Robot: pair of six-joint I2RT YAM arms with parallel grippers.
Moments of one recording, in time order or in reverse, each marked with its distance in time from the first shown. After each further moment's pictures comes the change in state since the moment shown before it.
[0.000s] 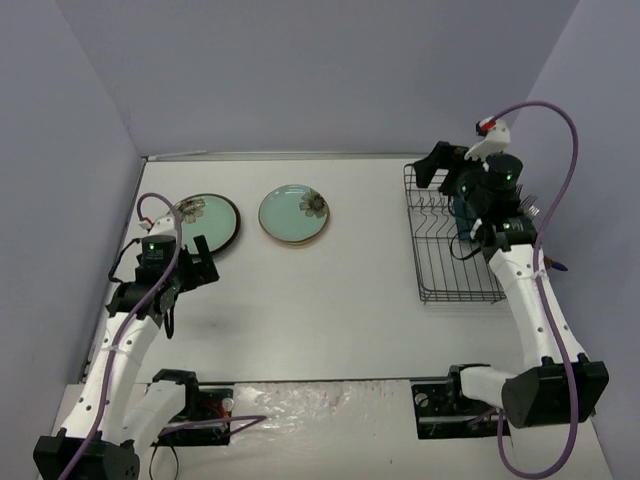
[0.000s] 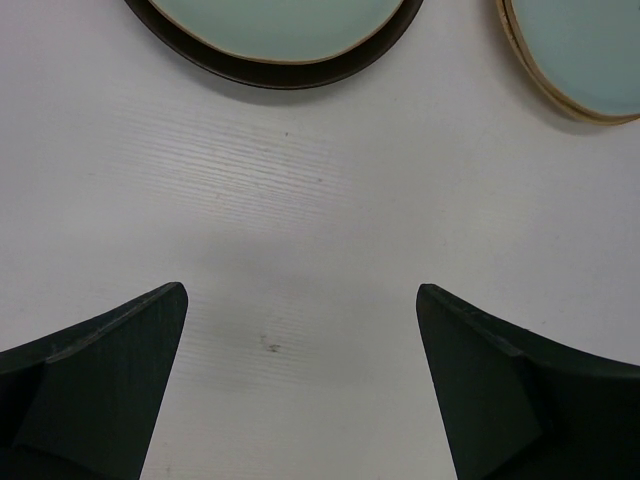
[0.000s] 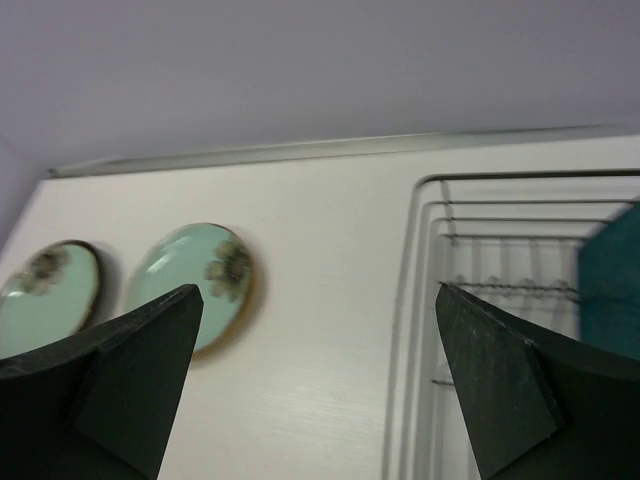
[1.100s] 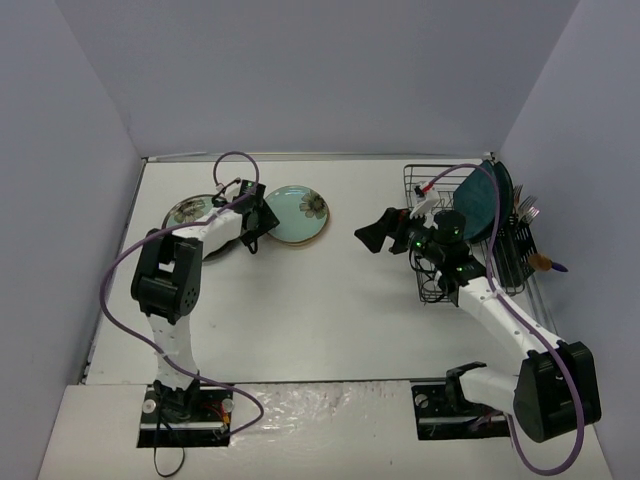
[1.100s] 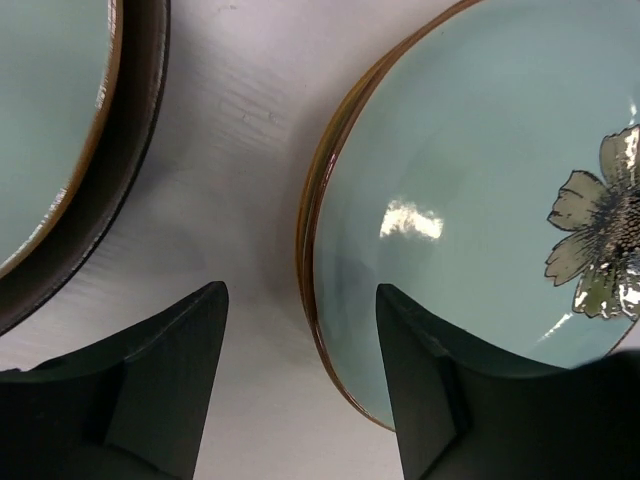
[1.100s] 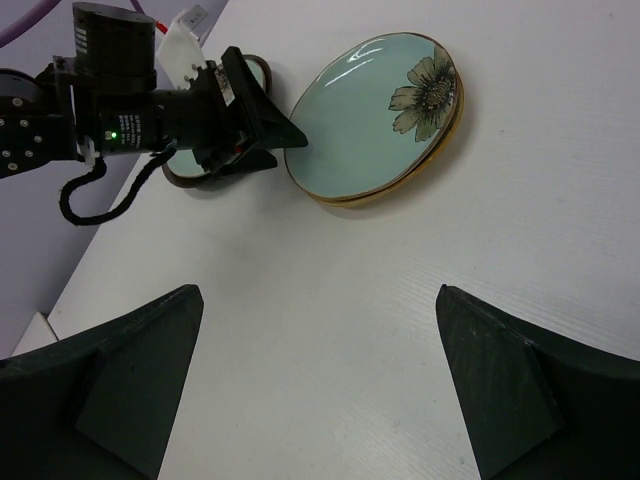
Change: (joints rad) left arm -0.235 1.089 0.565 0.325 -0.074 -0.522; right arm 0.219 -0.051 -0.528 0.423 -0.309 0.213
